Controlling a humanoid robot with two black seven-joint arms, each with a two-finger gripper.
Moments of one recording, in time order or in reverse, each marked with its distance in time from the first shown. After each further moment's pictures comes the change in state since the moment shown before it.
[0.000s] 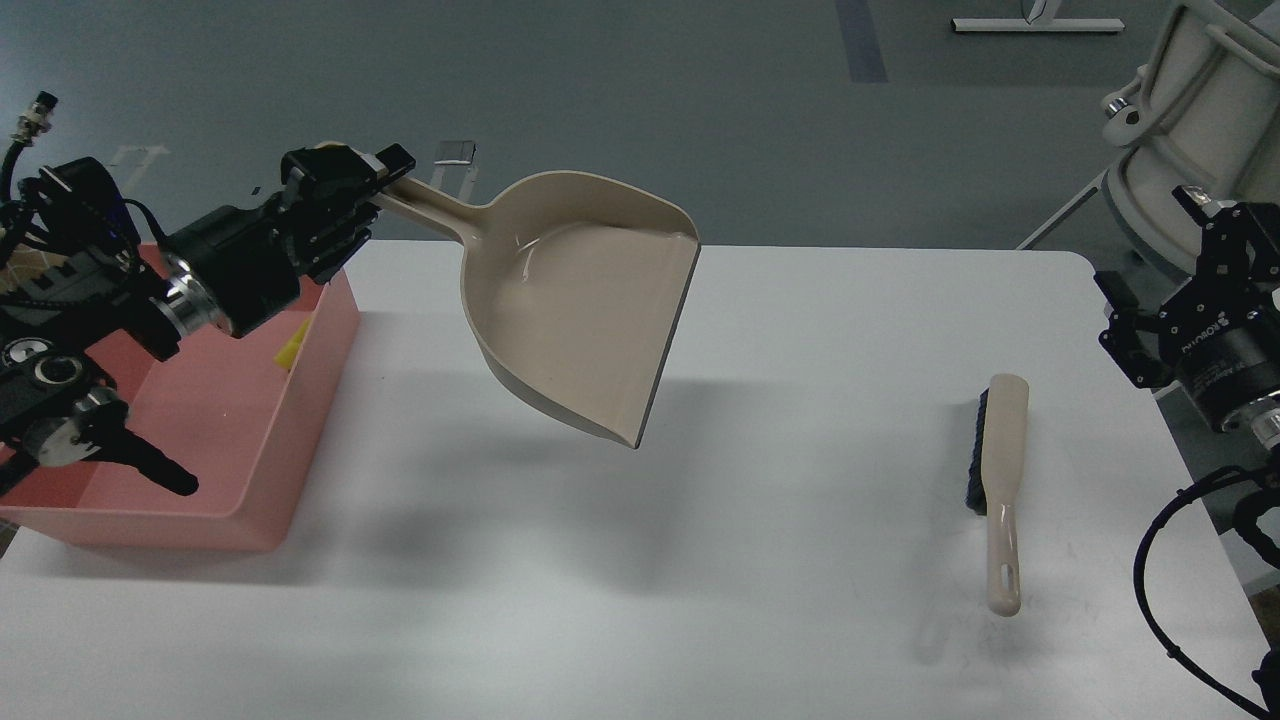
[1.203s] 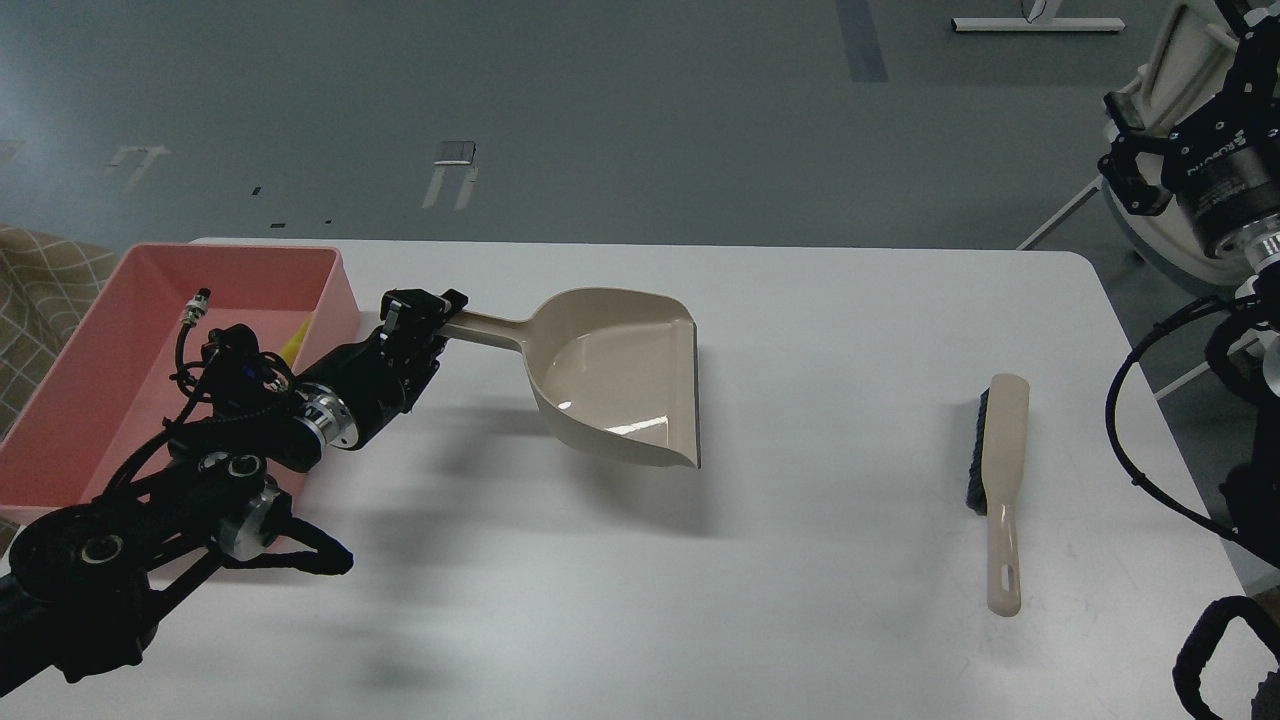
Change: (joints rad) left arm 0.154 -0.318 0.027 0.184 0.007 0.195 0.055; right arm 0.424 -0.020 -0.053 -0.358 0.047 -0.013 0.097
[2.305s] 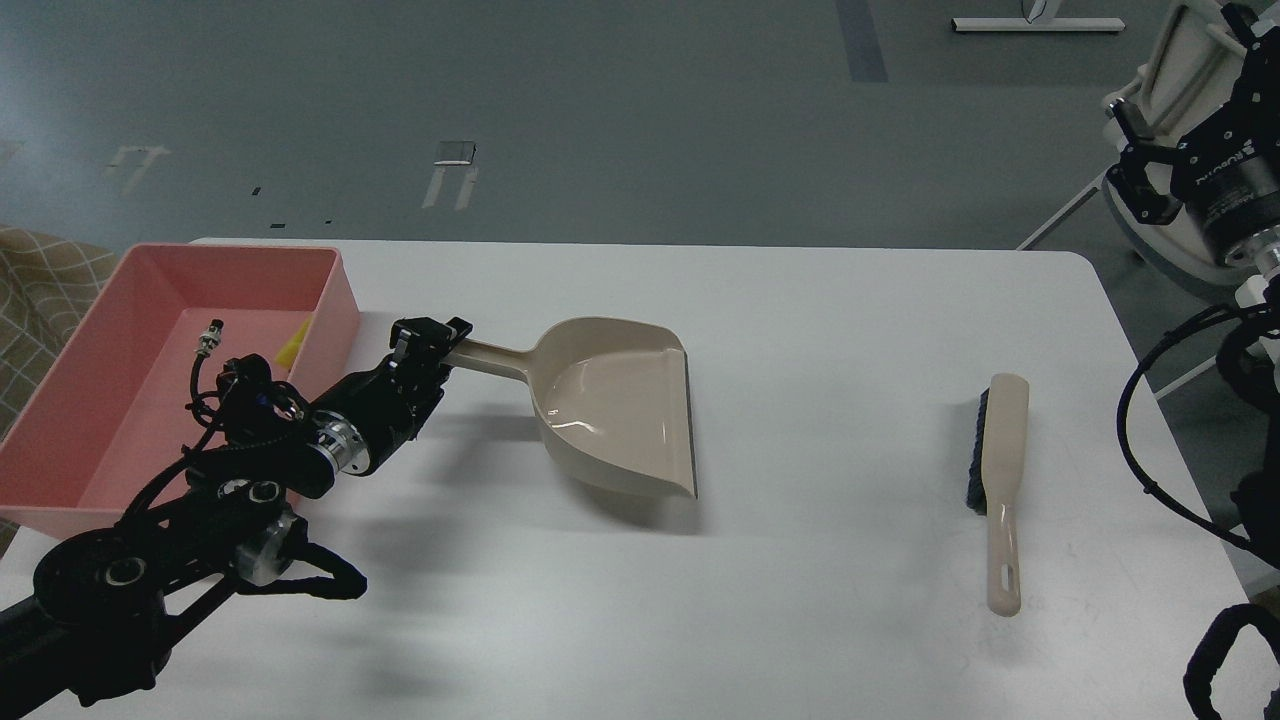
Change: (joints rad) left arm 0.024 -0.023 0.016 0.015 0.022 0.021 -0.001; right arm -0.016 -0.015 0.000 0.001 0.000 0.002 0.000
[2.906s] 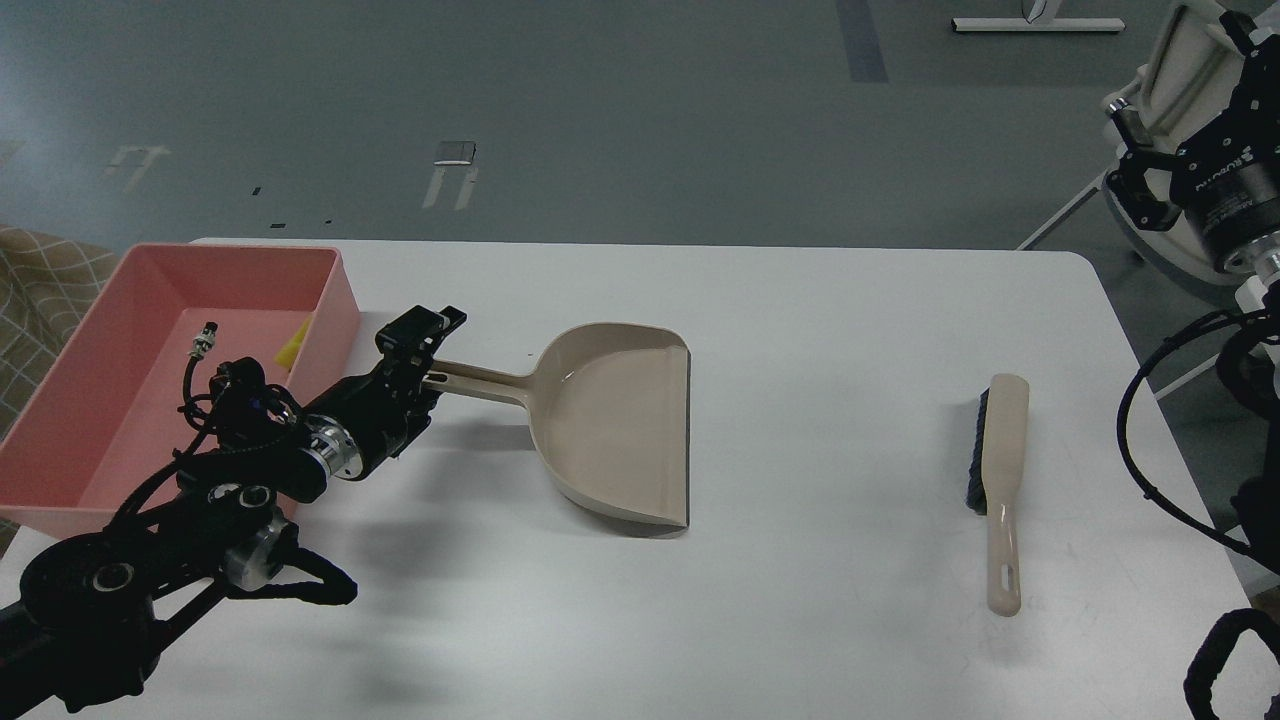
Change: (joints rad) left arm 0.014 0.020 -0.004 -0.016 -0.003 -0.013 0.003; right arm -0.011 -0.001 0.002 0.000 0.001 0.003 0.000
